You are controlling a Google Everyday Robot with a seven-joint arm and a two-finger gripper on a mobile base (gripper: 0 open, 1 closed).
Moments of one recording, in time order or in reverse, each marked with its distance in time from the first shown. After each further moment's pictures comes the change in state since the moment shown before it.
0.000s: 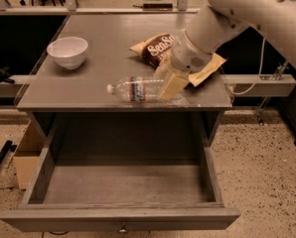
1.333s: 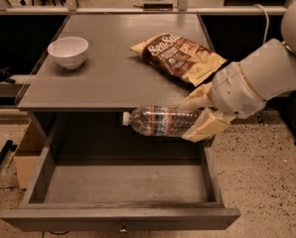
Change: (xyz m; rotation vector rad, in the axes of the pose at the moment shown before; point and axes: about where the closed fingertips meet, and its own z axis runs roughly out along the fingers) arm 0.022 0.131 -0.044 0.062 -0.113 0.027
